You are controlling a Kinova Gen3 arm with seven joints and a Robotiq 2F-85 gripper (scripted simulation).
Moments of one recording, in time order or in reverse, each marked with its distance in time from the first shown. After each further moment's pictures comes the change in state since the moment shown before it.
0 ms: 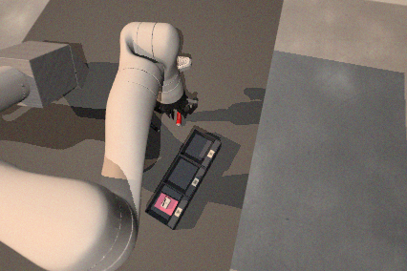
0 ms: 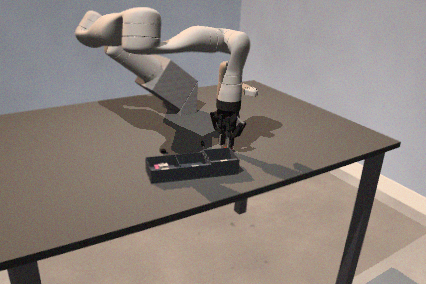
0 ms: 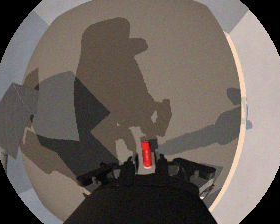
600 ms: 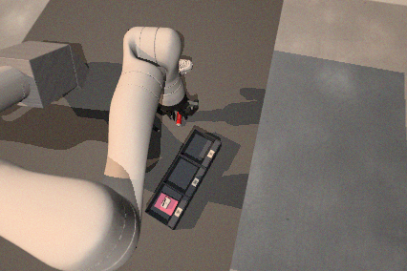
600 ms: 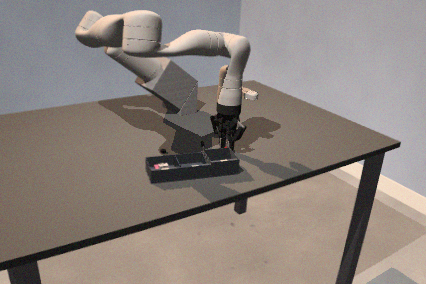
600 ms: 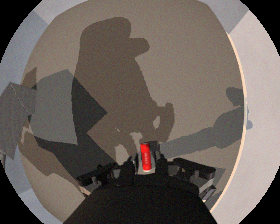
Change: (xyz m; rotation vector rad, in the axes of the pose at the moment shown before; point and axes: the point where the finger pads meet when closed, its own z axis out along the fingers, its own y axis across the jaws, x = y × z) arm 0.001 0.001 0.012 0.001 0.001 -0.001
